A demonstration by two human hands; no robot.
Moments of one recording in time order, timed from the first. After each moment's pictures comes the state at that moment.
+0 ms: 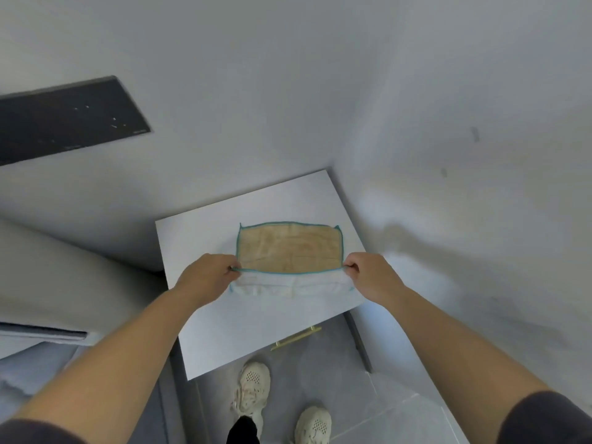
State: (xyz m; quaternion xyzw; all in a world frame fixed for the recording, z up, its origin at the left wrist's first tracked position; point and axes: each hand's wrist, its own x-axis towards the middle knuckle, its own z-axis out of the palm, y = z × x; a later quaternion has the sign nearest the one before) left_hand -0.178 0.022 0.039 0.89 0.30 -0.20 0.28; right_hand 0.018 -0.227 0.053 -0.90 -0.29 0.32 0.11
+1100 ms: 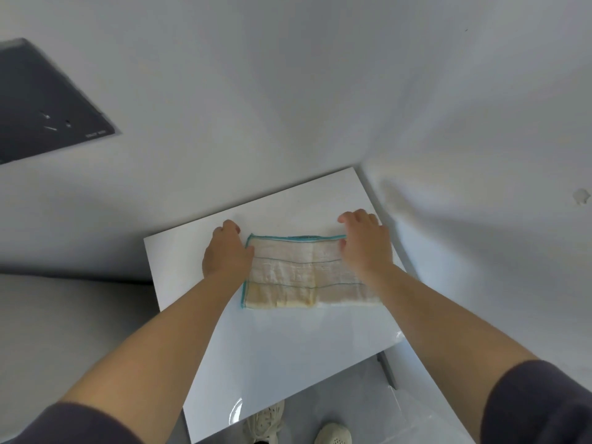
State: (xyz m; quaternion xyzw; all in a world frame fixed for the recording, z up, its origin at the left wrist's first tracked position) left_hand -0.090 0.068 -0.033 0.80 0.51 -0.10 0.30; right_hand 0.063 -0.110 -0.023 -0.94 -0.33 0.14 0.01
